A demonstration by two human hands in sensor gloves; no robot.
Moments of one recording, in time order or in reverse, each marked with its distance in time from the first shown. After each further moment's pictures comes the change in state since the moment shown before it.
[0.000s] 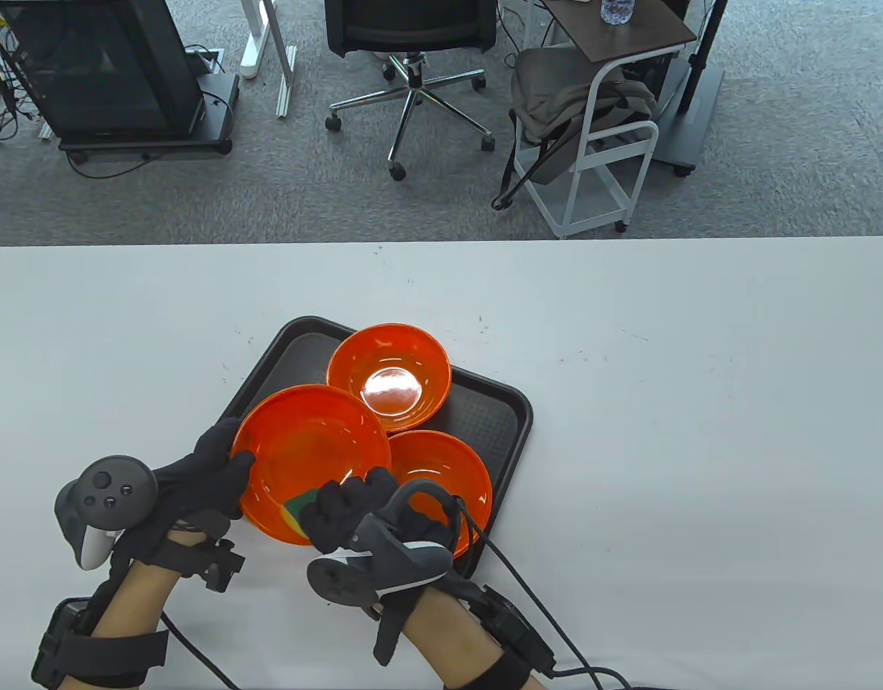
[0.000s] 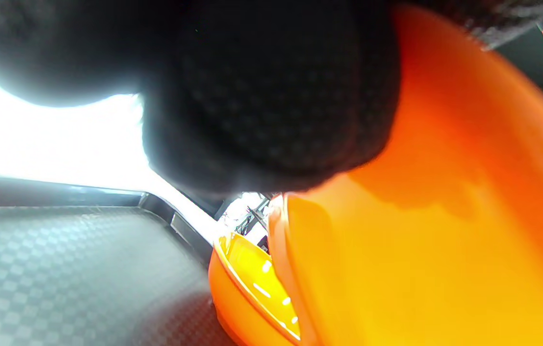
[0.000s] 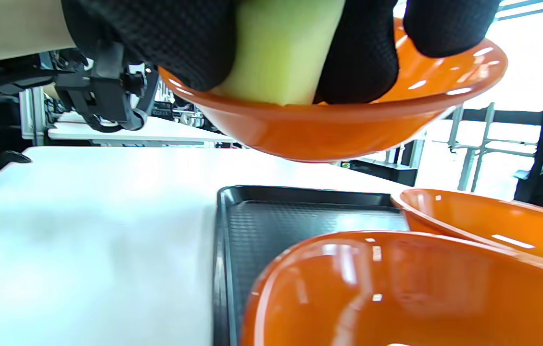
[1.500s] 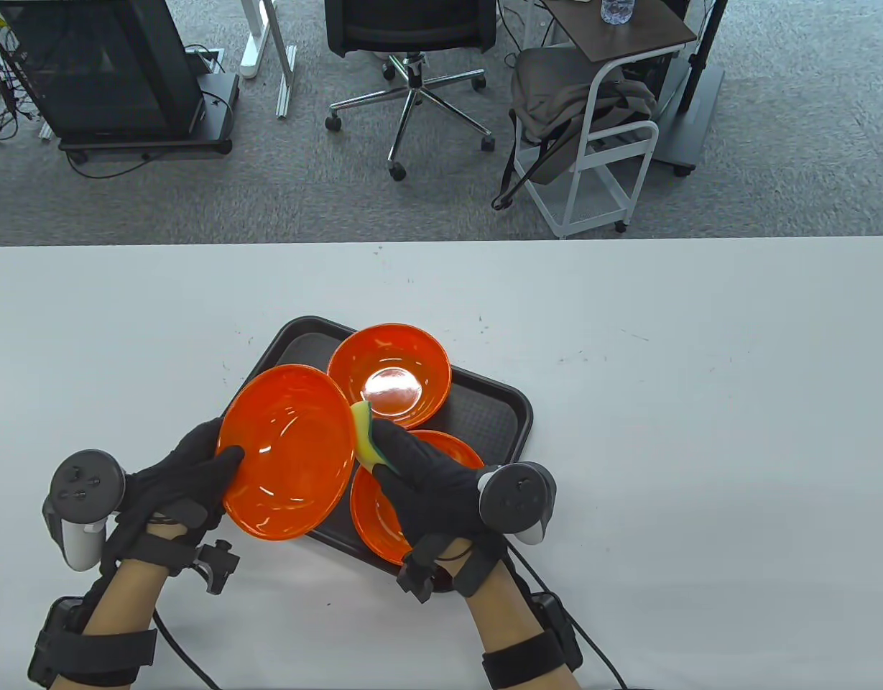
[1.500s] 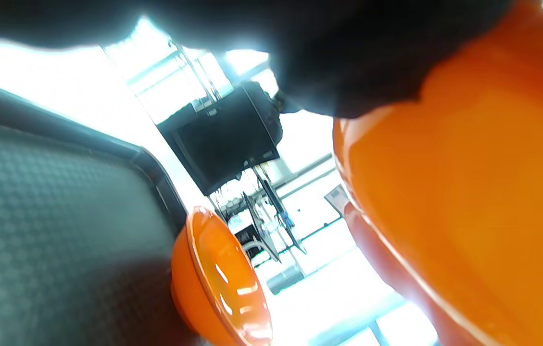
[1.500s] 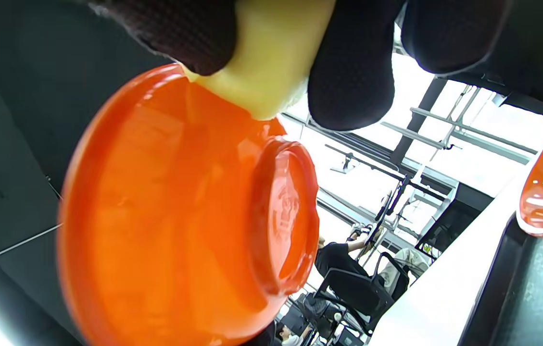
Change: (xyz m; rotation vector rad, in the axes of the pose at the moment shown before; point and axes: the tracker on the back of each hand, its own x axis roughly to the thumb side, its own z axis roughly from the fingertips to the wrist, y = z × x) left_hand -0.009 0.002 0.001 -0.066 0.064 0.290; right_hand -0.094 0.017 0.051 -0.702 0.219 -1.061
